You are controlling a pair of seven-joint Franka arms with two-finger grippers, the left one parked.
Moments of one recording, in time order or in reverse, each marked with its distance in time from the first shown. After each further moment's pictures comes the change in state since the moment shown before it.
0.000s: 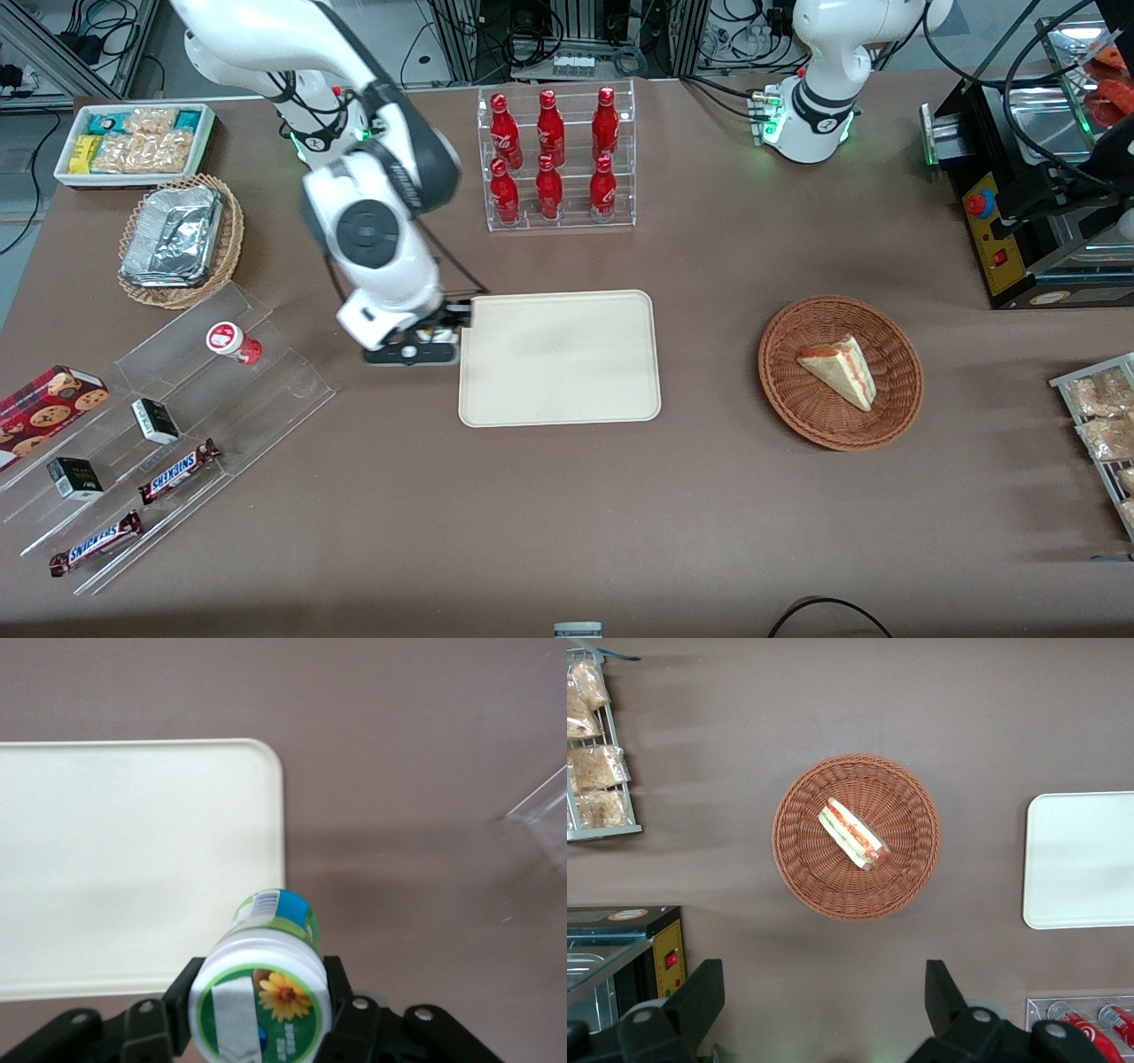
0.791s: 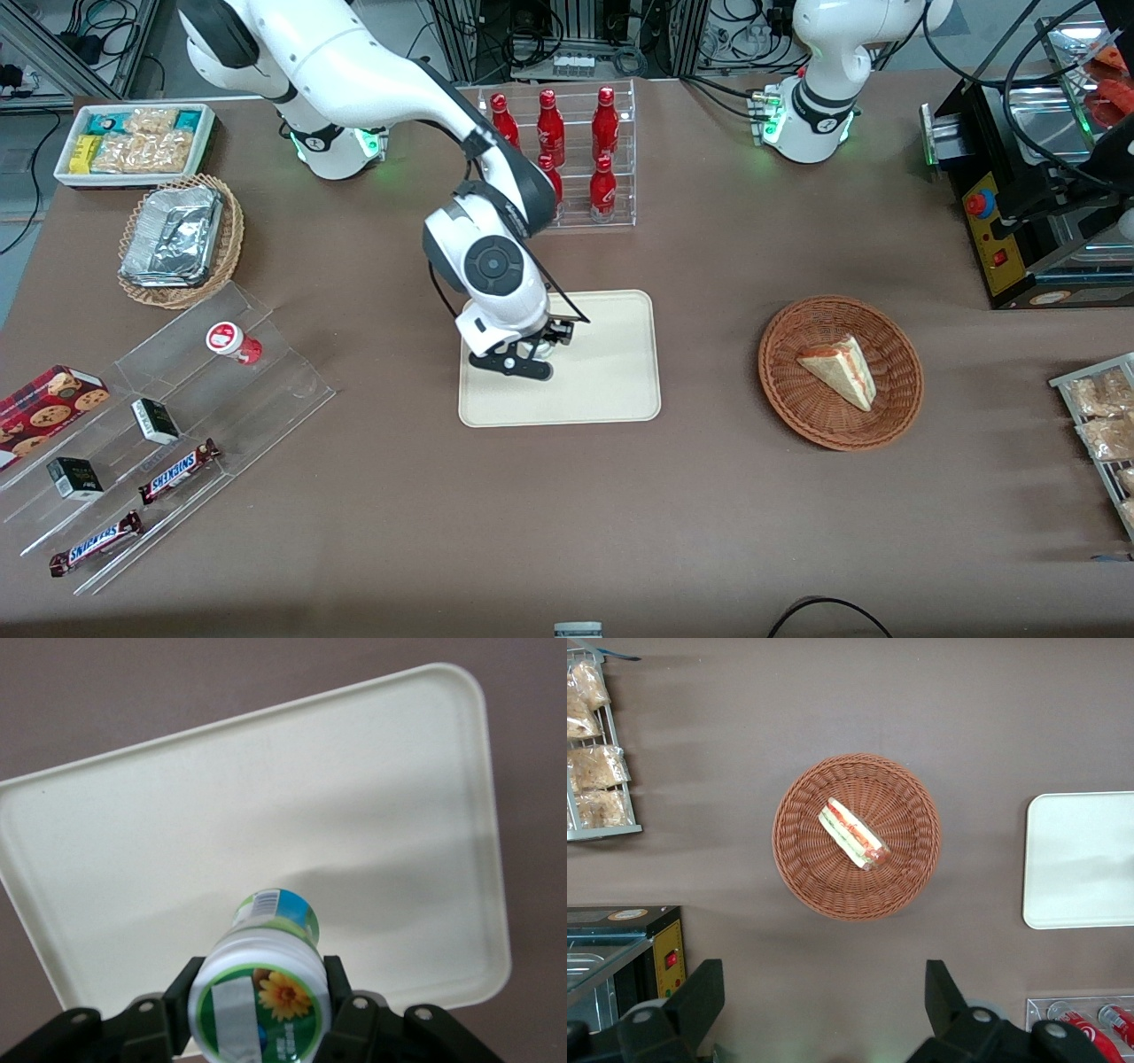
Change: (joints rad) arm 0.127 0.278 -0.001 0.200 0.134 0.153 0.250
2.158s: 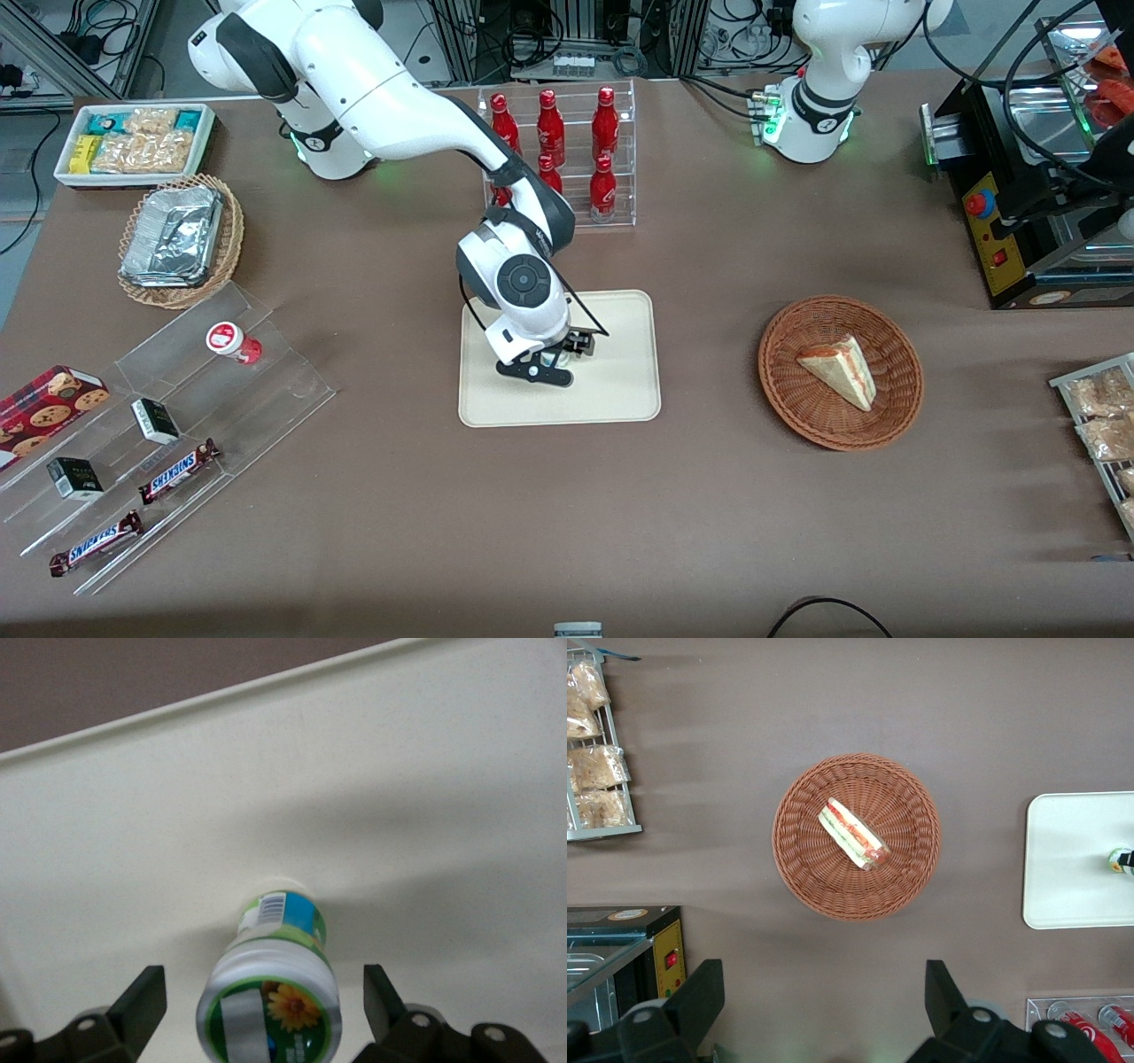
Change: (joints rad) arm 0.032 0.114 -0.004 0.007 -0.005 0.135 0.021
